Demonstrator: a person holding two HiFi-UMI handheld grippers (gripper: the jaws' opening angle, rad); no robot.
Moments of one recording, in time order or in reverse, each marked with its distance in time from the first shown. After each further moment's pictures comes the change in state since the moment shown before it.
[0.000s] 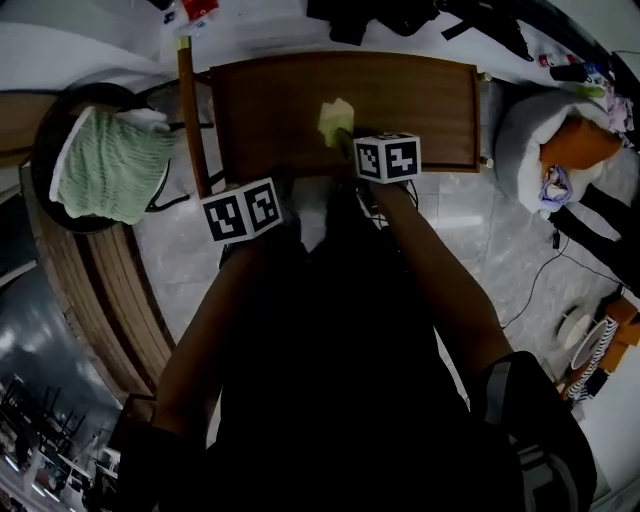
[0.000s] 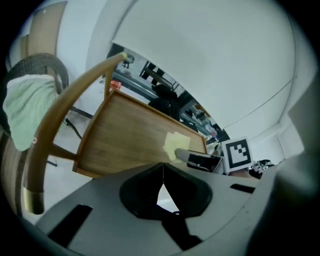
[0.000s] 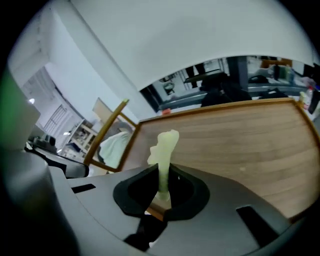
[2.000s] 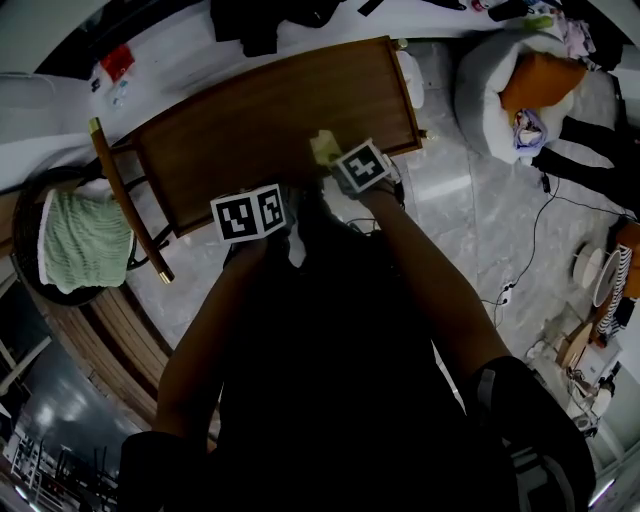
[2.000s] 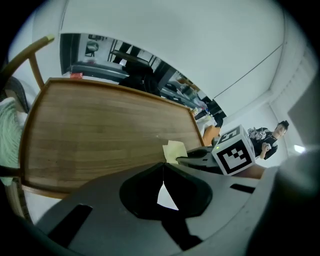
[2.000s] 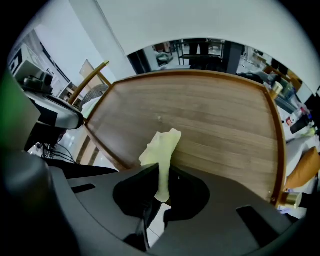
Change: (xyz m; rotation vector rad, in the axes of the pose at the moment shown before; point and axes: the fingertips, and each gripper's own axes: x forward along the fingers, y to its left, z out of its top) left arm 0.115 -0.087 -0.041 0.233 0.206 -0.042; right arm -0.049 -0.137 -0.090 -0.177 0.312 -0.190
